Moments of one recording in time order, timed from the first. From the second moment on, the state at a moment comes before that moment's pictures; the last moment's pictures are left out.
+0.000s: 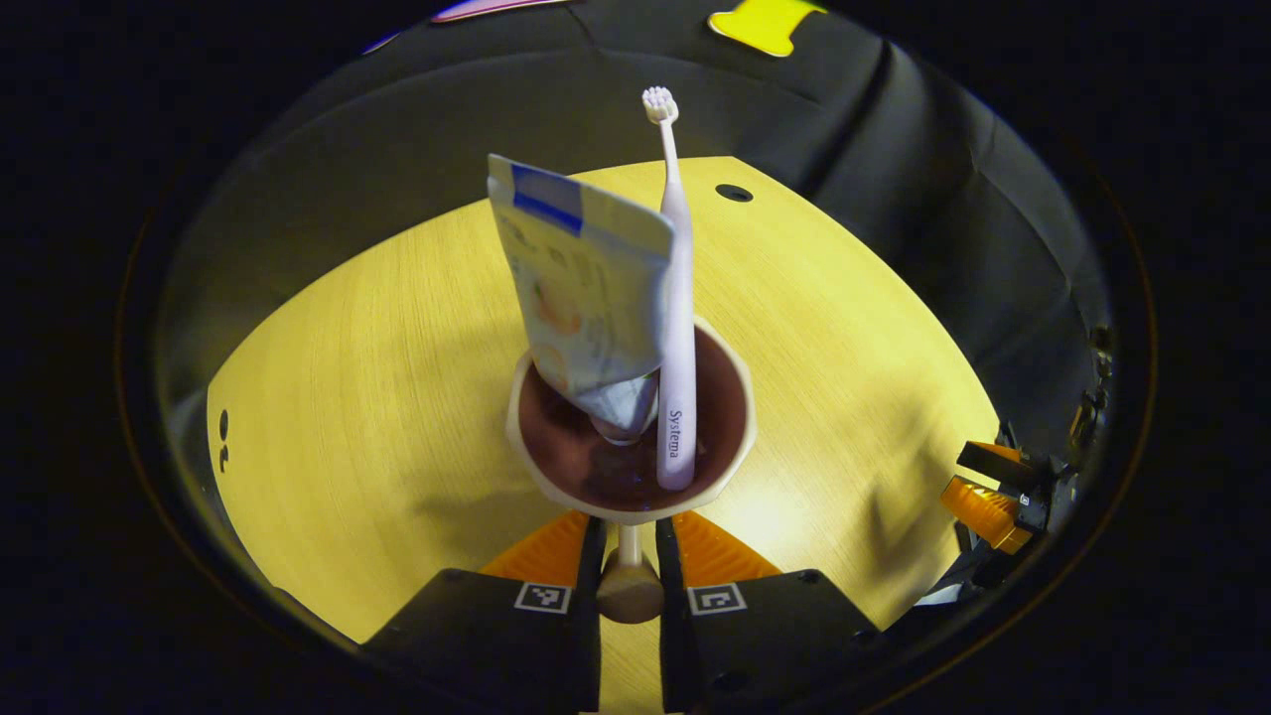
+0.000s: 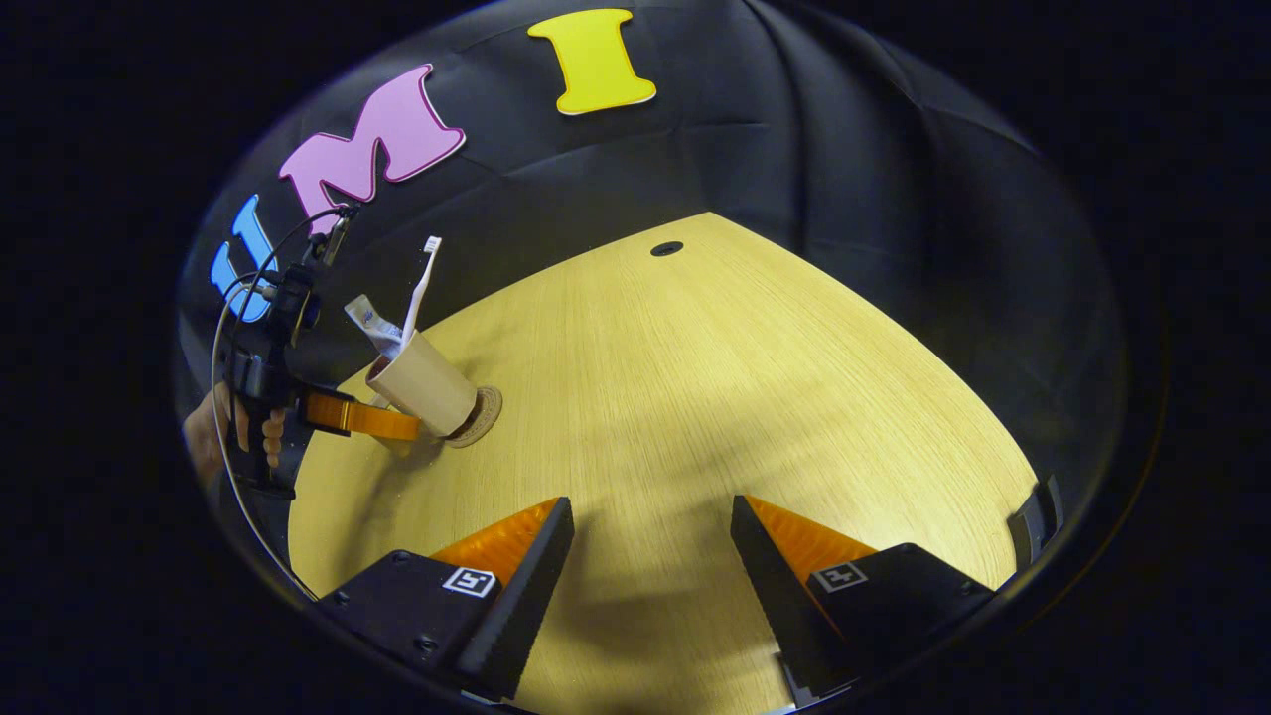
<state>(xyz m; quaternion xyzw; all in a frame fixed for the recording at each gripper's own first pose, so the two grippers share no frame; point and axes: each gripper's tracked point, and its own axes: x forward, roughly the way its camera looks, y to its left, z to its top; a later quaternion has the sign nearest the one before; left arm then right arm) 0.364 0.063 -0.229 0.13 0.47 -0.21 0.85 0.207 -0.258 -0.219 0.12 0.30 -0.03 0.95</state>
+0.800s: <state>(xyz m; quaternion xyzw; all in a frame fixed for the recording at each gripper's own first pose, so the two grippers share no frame) 0.341 0.073 -0.196 0.09 0.43 -0.19 0.88 0.202 -0.242 -0.214 0.12 0.30 -0.02 0.95</state>
